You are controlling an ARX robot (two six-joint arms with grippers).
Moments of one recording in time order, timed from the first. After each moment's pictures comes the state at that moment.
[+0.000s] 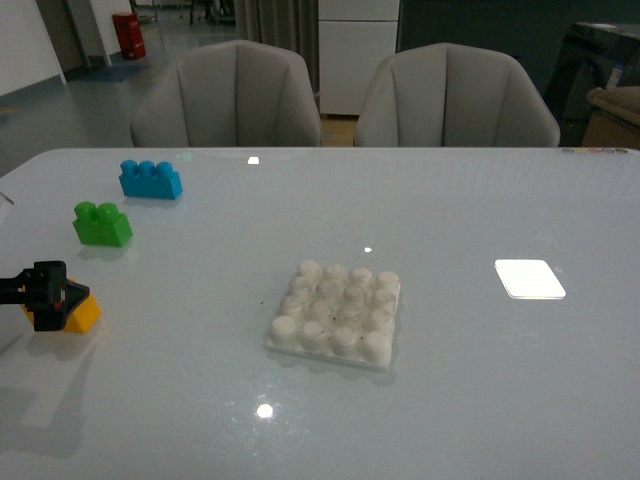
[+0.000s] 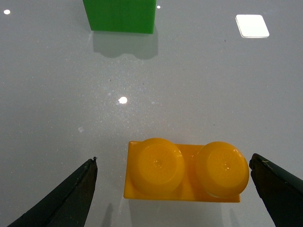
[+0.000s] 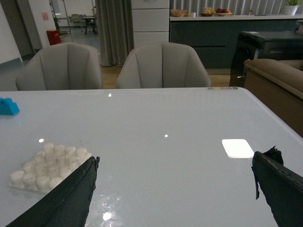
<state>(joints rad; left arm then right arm) 0.22 2.12 0.89 0.58 0.29 0.12 0.00 0.00 0.01 0.00 0.00 0.00</state>
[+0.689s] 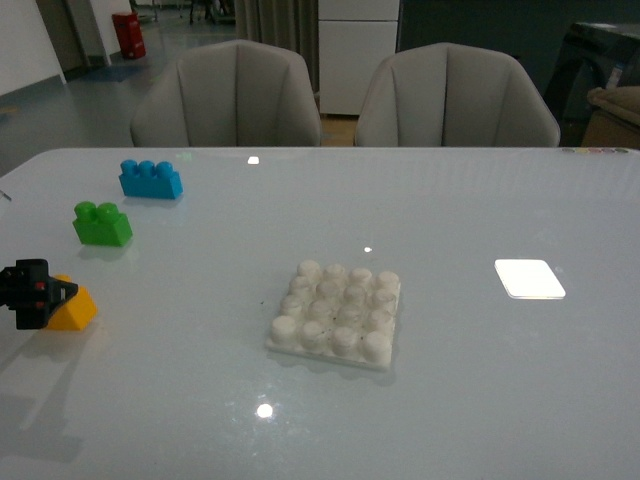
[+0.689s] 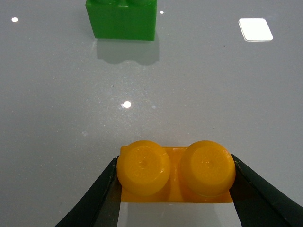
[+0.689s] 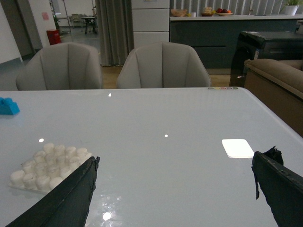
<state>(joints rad) 0.21 2.10 0.86 0.62 0.27 0.11 0.00 0.00 0.01 0.00 0.00 0.00</state>
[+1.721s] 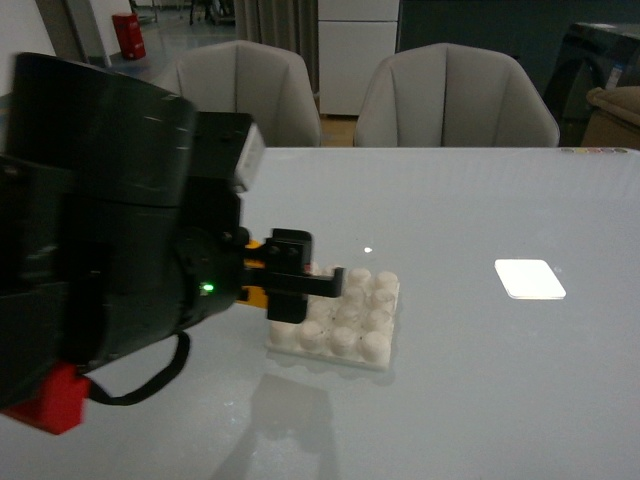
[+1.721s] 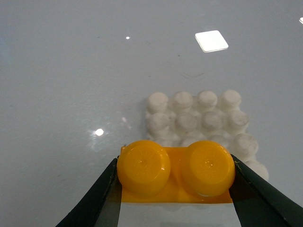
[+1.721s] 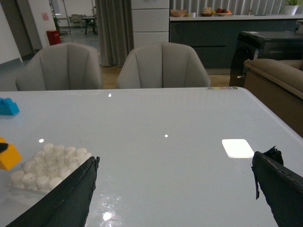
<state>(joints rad) -0.47 1.88 0.78 0.61 -0.17 -0.13 0.00 0.00 0.01 0.00 0.00 0.00</state>
